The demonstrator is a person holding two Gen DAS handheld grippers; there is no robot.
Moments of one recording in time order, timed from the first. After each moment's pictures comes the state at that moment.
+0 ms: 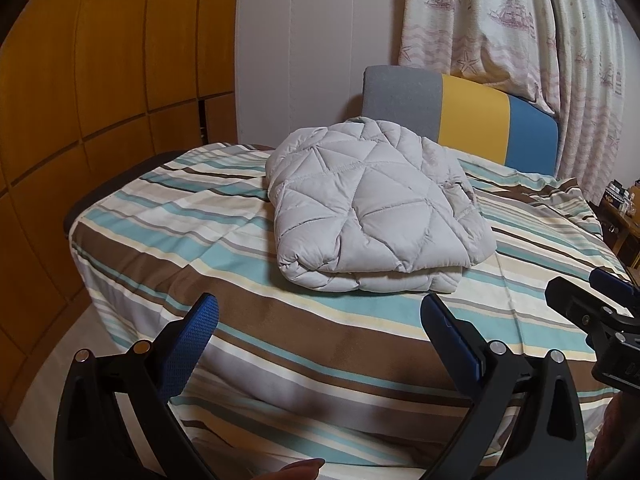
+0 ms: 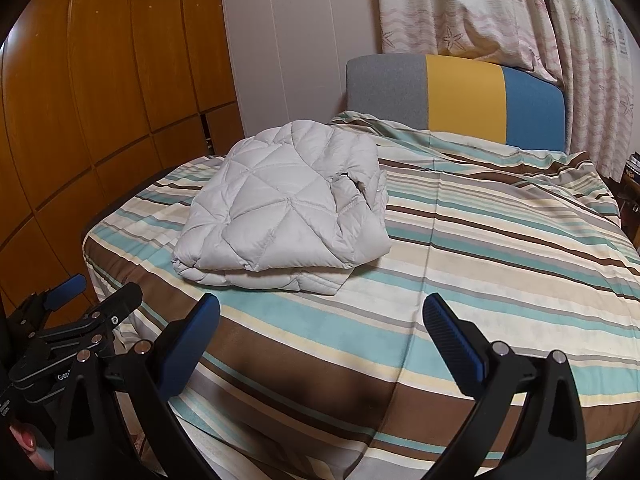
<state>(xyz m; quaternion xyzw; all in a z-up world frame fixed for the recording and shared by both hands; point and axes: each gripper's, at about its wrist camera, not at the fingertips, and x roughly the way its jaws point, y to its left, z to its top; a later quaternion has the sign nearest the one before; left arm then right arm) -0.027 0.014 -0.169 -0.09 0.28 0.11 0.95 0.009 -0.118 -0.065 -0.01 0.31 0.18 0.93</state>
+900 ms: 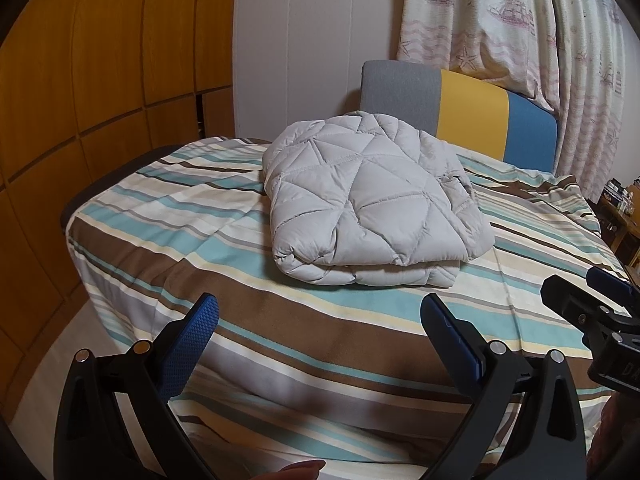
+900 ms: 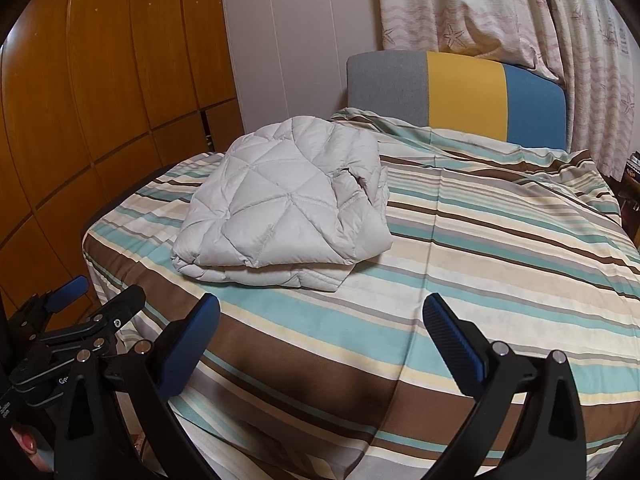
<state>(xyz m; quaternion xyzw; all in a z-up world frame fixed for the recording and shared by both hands) -0.026 0.011 -0.173 -0.09 0.28 0.10 0.95 0.010 -0.118 -0.068 -0.01 0.32 0.18 0.93</state>
